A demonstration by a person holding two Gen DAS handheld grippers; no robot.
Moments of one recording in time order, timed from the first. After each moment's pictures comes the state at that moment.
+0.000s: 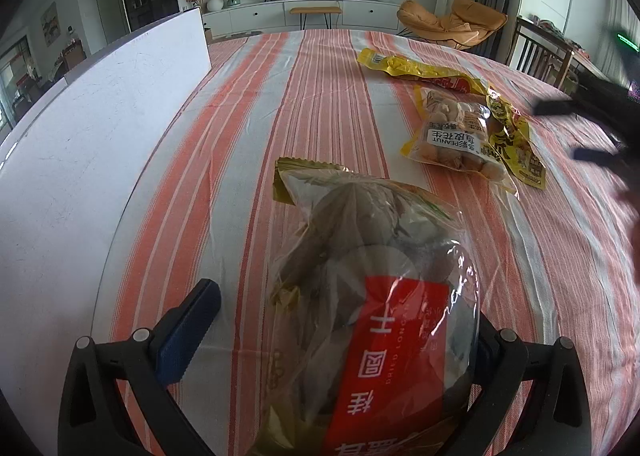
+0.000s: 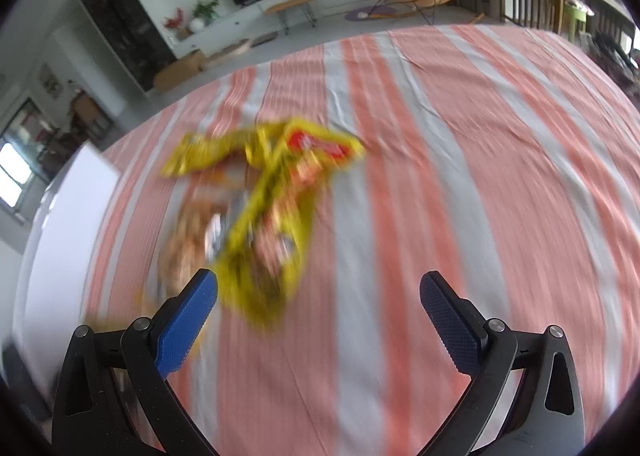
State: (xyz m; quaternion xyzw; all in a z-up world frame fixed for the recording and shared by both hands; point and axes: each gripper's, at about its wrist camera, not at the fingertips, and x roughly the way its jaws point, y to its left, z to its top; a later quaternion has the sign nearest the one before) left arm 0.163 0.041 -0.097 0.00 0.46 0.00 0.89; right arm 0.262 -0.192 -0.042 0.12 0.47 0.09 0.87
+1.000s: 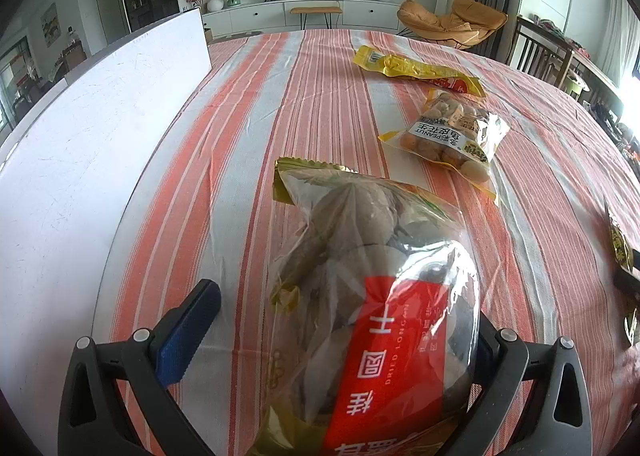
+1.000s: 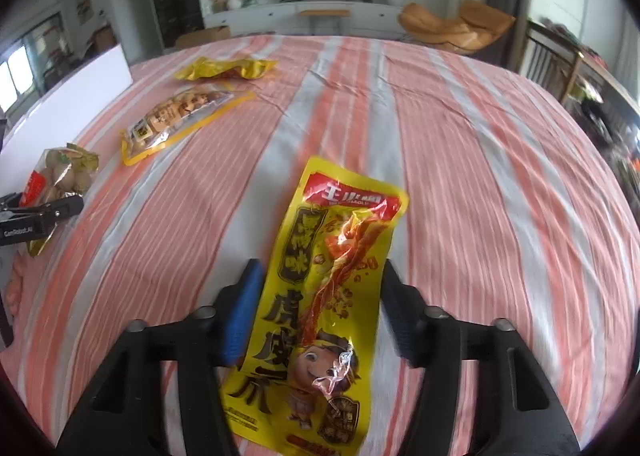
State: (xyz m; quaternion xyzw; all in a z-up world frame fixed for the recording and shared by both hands) left arm 0.163 0.040 -0.097 0.00 0.46 0.00 0.89; right arm 0.120 -0.244 -0.065 -0.02 0.43 0.10 0.90
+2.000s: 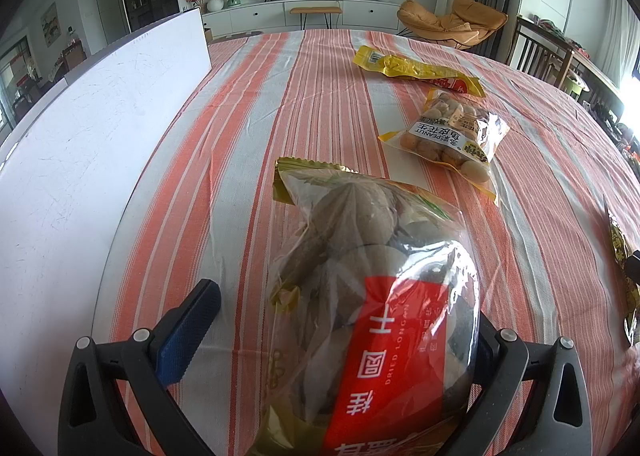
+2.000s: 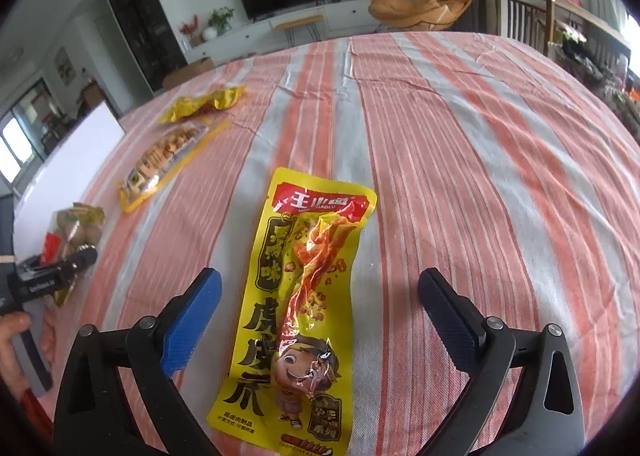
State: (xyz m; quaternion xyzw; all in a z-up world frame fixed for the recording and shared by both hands) left arm 0.164 0.040 -0.097 0.00 0.46 0.00 0.89; right arm 0.122 -0.276 -0.068 0.08 0.42 0.09 0.90
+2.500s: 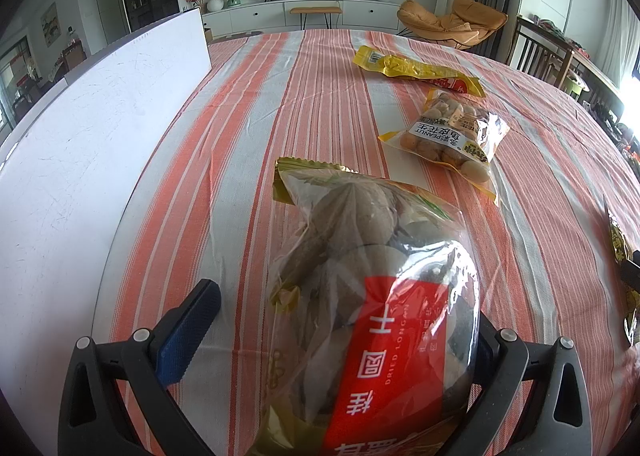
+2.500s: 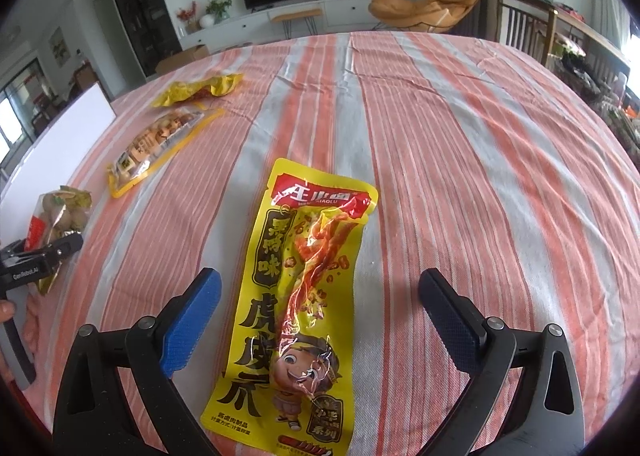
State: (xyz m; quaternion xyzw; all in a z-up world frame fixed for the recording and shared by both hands) left arm 0.164 0.040 -0.097 0.00 0.46 0.00 0.89; right arm 0.124 -0.266 -0.069 0.05 0.43 0.08 0.90
